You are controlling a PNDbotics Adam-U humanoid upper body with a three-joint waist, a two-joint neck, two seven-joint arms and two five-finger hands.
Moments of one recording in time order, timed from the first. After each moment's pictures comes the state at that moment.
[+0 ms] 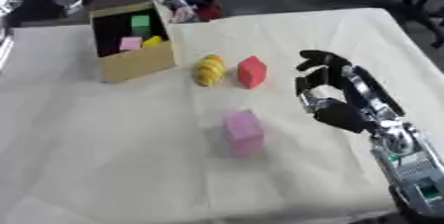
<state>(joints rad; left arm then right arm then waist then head) -0.68 0.54 -0.07 -1.42 -0.41 0.02 0.02 -0.33 -0.53 0.25 -1.74 0.14 -0.09 0.29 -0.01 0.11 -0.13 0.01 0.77</state>
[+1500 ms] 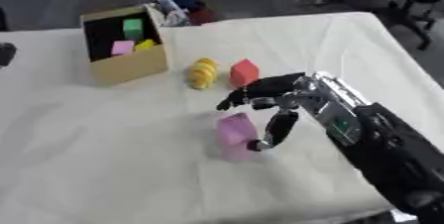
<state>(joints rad) -0.27 0.46 0.01 -1.76 -0.17 0.07 0.05 -0.65 -0.48 0.49 -1.33 0.68 -0.43 0.74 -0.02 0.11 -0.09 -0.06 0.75</state>
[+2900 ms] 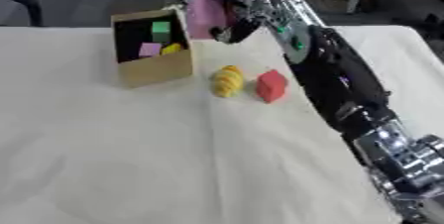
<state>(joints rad) -0.30 0.25 -0.03 -1.79 -0.10 -0.03 0.02 -1.07 -0.35 0.12 -0.82 0.88 -0.18 0.19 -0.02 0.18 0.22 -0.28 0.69</state>
